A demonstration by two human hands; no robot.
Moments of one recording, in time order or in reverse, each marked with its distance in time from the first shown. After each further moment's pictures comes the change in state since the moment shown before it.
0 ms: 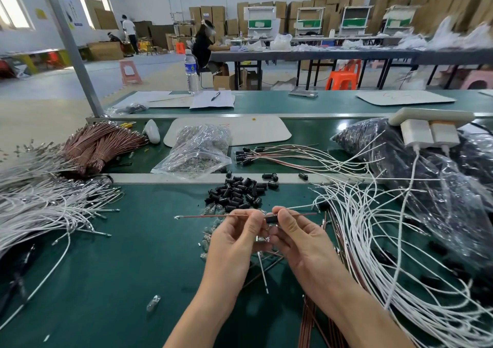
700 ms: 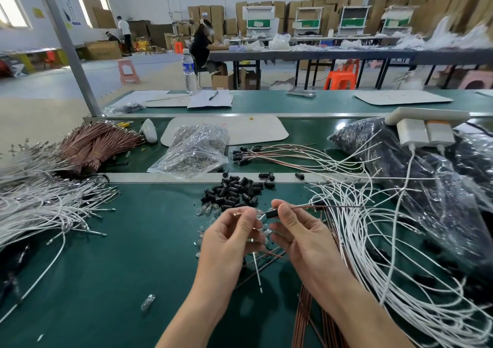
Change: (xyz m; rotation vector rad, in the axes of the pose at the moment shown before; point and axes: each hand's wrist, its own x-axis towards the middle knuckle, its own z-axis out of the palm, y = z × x) left_hand -0.004 0.008 0.002 0.059 0.016 -0.004; right_hand 0.000 -0.008 -0.004 -0.120 0.013 -0.065
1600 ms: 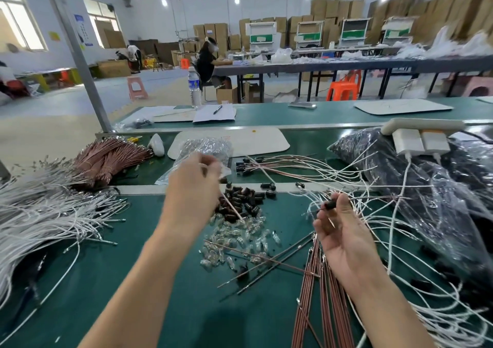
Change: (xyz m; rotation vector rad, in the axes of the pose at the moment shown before) left_hand 0.045 0.100 -0.011 0.875 0.162 0.312; right_hand -0.001 -0.037 -0.038 0.306 0.238 -0.061
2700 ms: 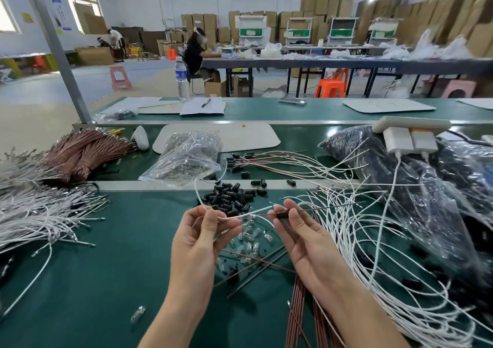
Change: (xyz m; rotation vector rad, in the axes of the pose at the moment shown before) left_hand -0.065 -0.052 0.056 -1.087 0.048 -0.284; right_hand 0.003 0.034 0.014 0.057 -0.109 0.168
